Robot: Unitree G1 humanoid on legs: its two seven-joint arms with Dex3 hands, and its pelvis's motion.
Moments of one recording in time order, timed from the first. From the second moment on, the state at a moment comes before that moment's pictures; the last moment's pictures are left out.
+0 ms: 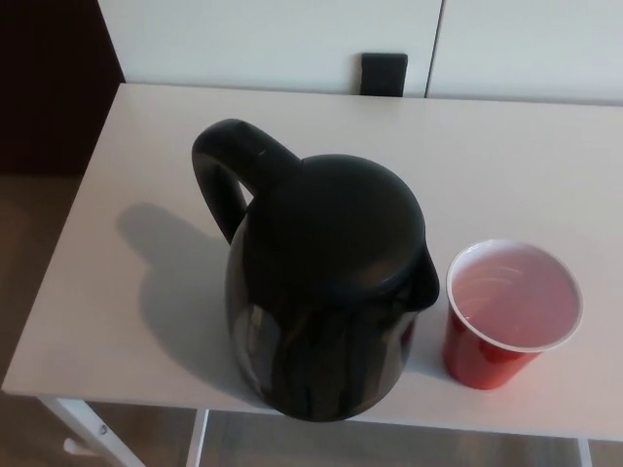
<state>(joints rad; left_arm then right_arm) 0.27 0.46 0.63 0.21 -0.41 -0.16 -0.48 0.03 -0.32 -0.48 1.17 0.36 -0.01 0.31</state>
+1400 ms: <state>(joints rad) -0.19 0.63 0.10 -0.11 -0.12 0.12 -0.38 -0.08 -0.34 -0.47 1.17 0.36 0.00 0.35</state>
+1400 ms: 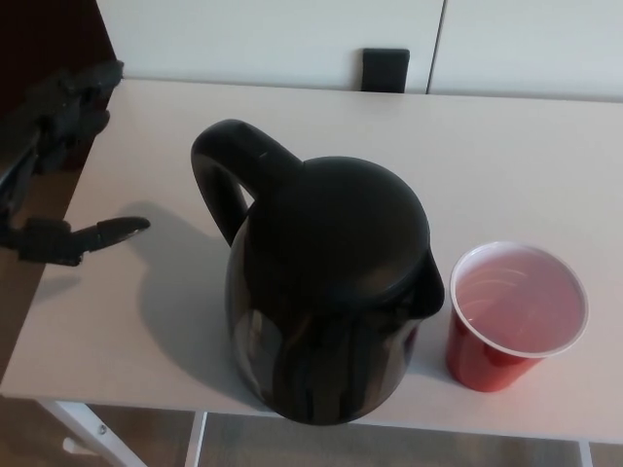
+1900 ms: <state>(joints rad) -0.25 0.53 0.02 -0.15 -0.04 0.18 -0.31 -0.09 -0.34 -0.45 1.18 0.35 0.00 0.34</state>
